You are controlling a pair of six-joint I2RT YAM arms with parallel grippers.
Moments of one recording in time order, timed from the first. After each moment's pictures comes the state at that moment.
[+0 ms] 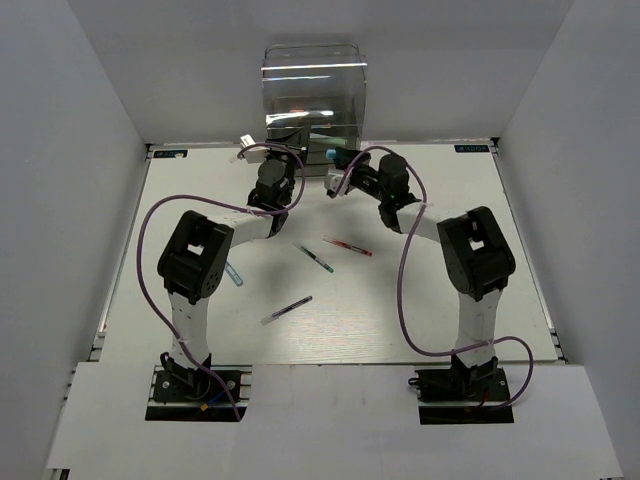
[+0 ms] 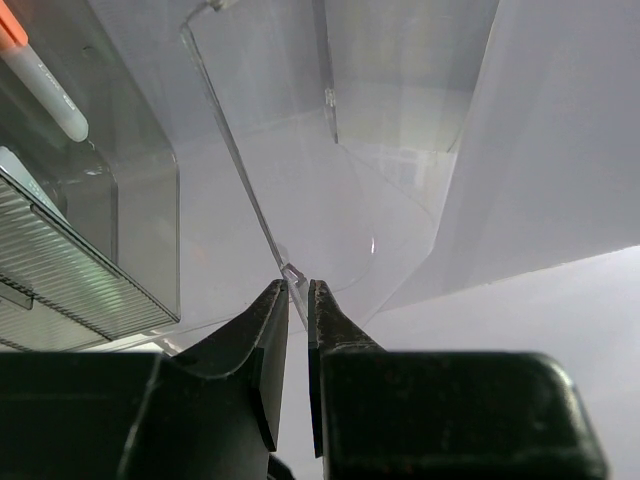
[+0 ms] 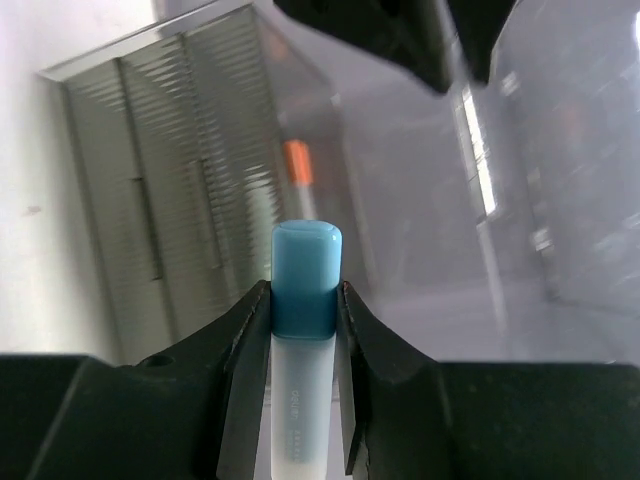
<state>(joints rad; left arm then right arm) -0.48 2.02 1.27 1.02 -0.35 -1.33 0.45 1.99 1.25 0.73 -0.49 -1.19</state>
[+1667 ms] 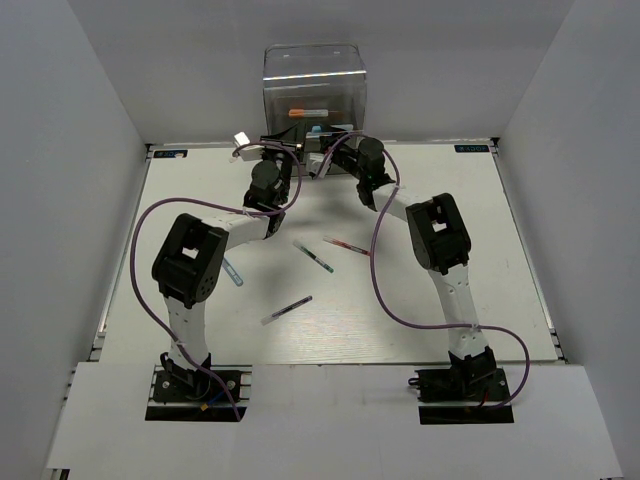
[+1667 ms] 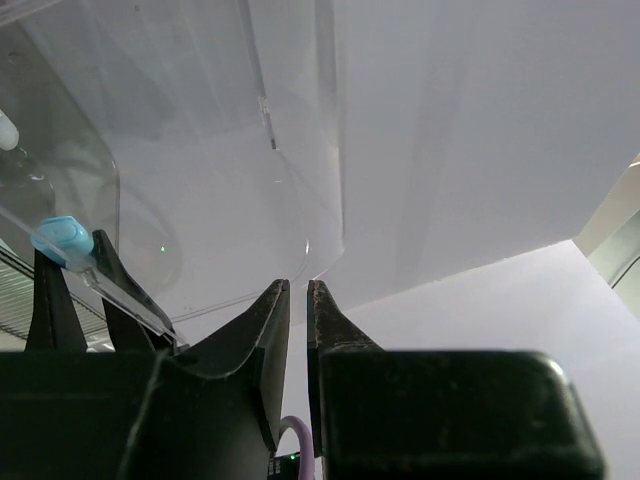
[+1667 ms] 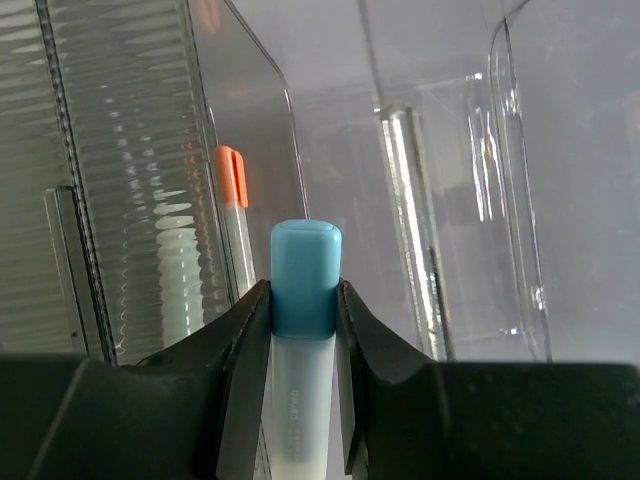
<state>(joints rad) -0.48 1.97 1.23 1.09 -0.34 -1.34 0.45 2.42 1.78 0.75 -0.46 -1.36</state>
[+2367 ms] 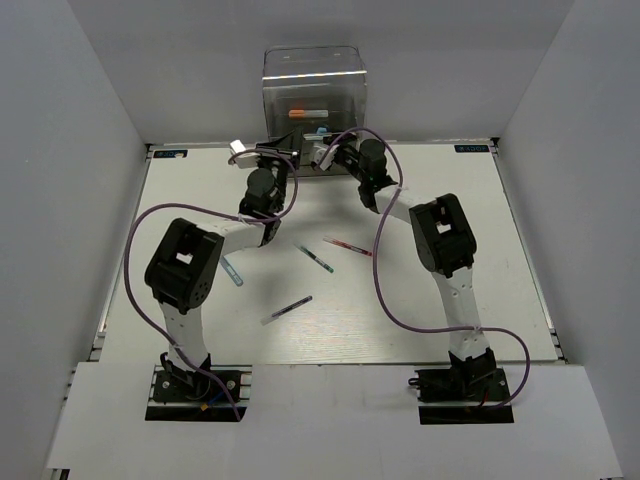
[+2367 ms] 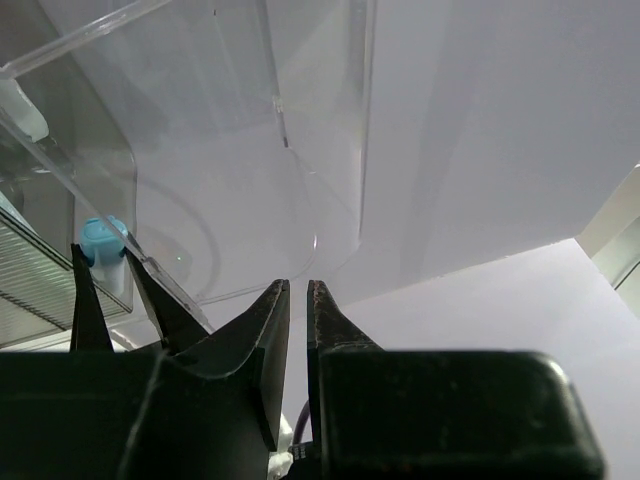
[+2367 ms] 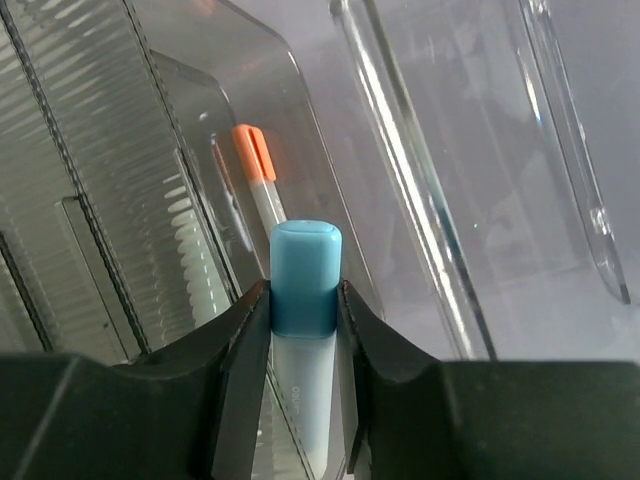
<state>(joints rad) -0.48 1.92 1.14 1.11 -0.34 -1.35 0.46 2.36 1.71 0.75 -0.36 -1.12</state>
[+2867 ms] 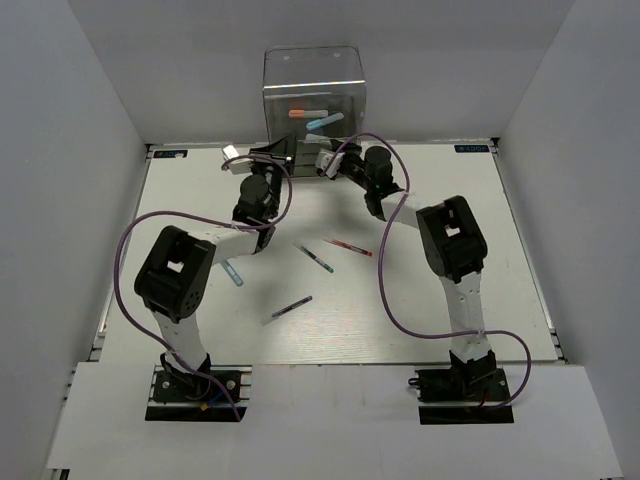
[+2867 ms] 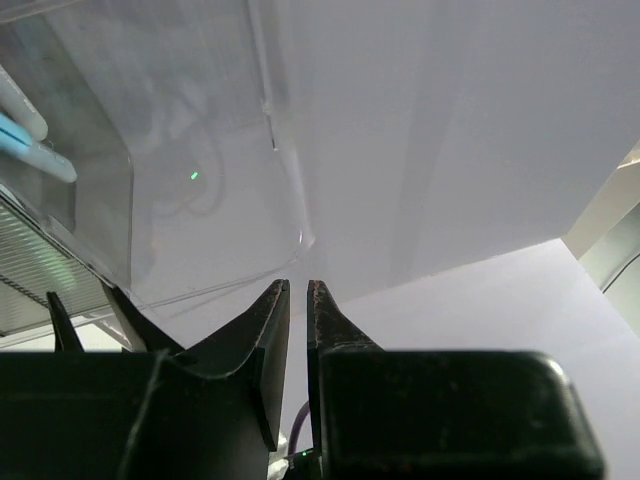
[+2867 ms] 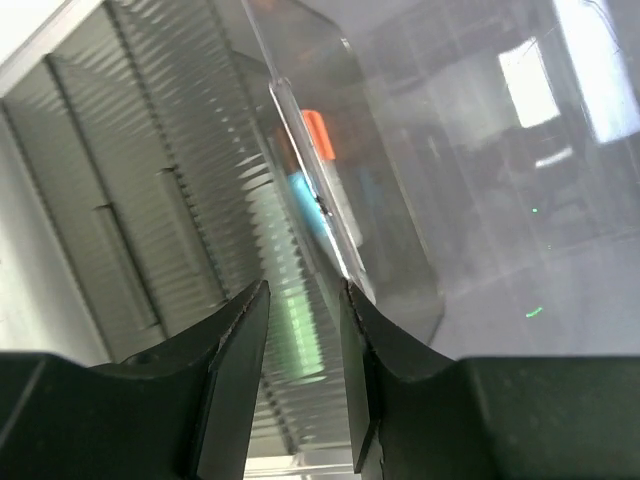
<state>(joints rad) -0.48 1.83 1.04 1.13 -0.35 -1.35 0.45 2.25 1.53 0.75 -0.39 -1.03</state>
